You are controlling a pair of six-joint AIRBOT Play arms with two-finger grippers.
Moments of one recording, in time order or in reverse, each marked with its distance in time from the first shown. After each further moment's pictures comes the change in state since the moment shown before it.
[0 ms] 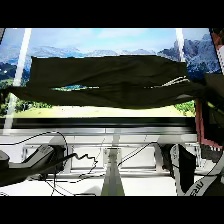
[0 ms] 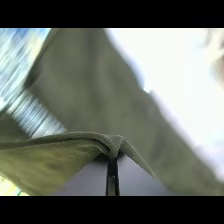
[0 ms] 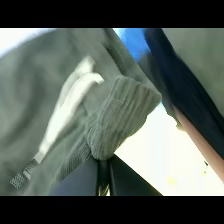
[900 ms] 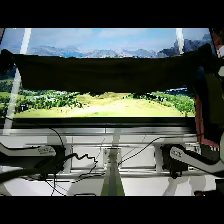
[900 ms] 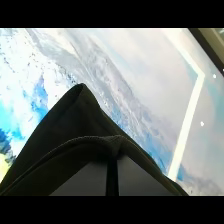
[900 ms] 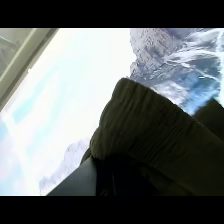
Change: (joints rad) left arm -0.536 -0.439 0.496 0.220 0.587 -0.373; right arm 0.361 -0.715 0.451 0.068 -0.489 0.334
